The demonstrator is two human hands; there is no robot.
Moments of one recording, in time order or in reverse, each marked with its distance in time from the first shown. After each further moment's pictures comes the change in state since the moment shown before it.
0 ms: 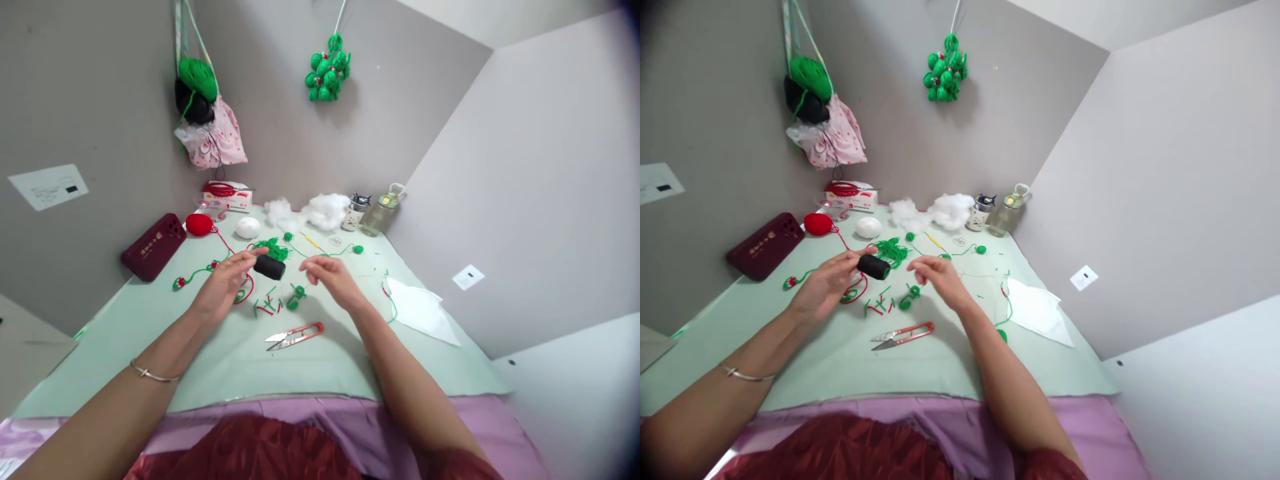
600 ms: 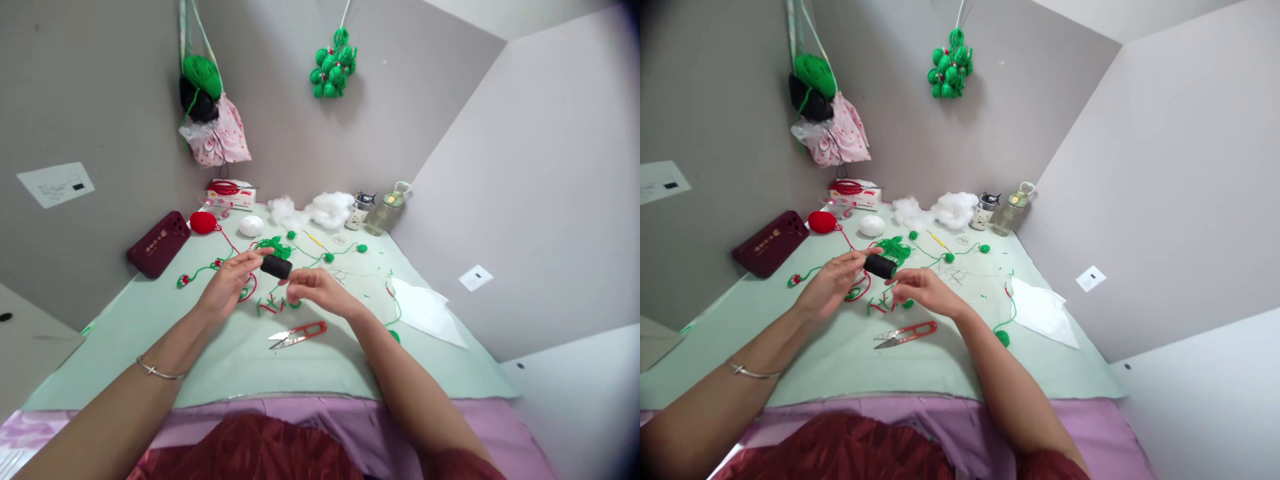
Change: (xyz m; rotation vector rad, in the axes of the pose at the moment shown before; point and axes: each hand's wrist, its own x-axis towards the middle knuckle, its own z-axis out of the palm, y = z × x) left_hand -0.001 0.003 0.005 0.036 0.018 0.014; right_hand -0.003 -0.004 0.015 0.020 -0.307 0.072
